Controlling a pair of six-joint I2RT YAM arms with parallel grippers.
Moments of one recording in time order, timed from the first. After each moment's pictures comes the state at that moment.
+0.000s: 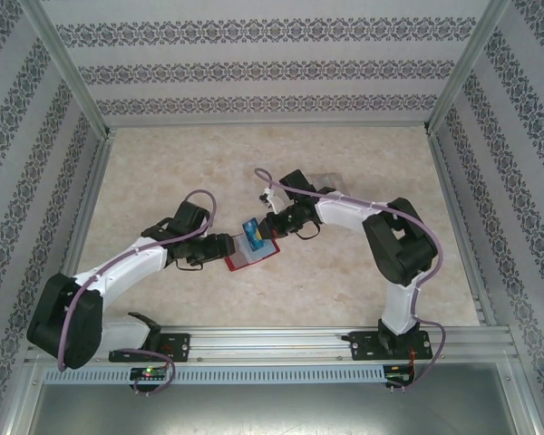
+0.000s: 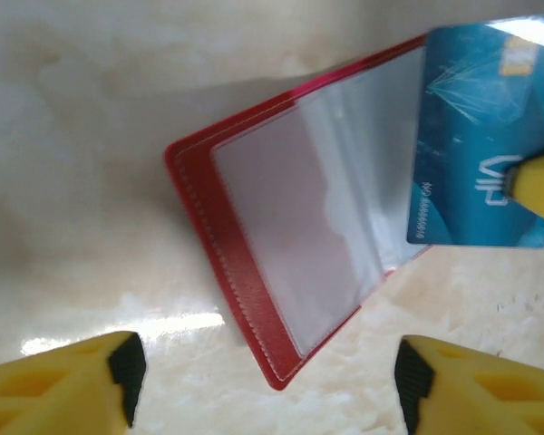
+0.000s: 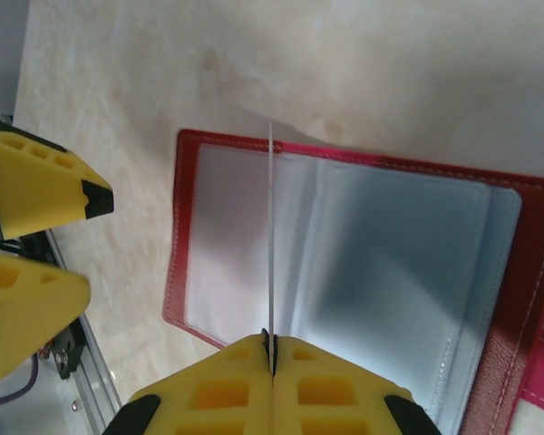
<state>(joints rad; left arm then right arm) -0.41 1.28 0.68 -0.48 0.26 -0.67 0.58 1.92 1.20 -0.40 -0.74 0.26</state>
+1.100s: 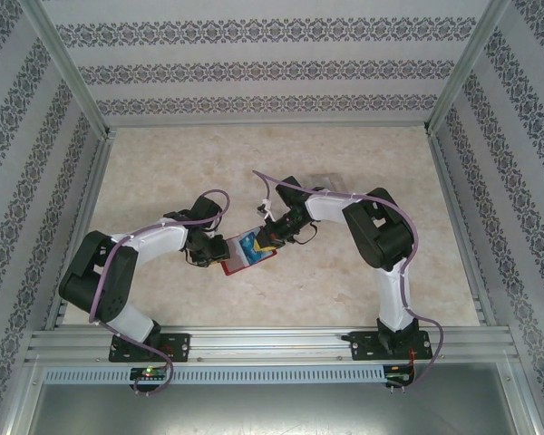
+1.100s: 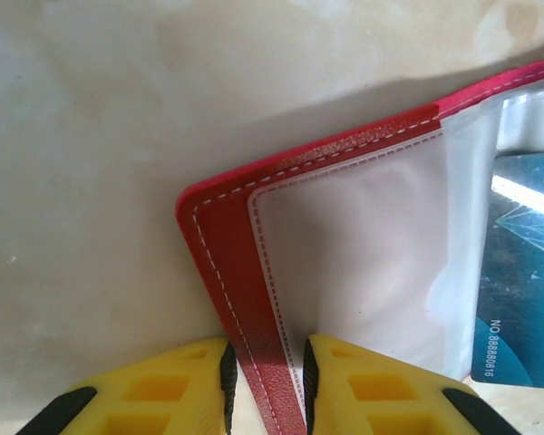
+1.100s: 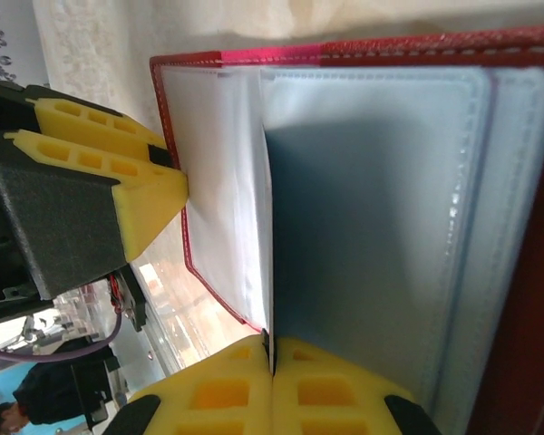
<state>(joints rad) -0.41 1.58 0.81 -0.55 0.24 -0.67 0.56 2.08 1.27 -0.49 -0.94 0.33</state>
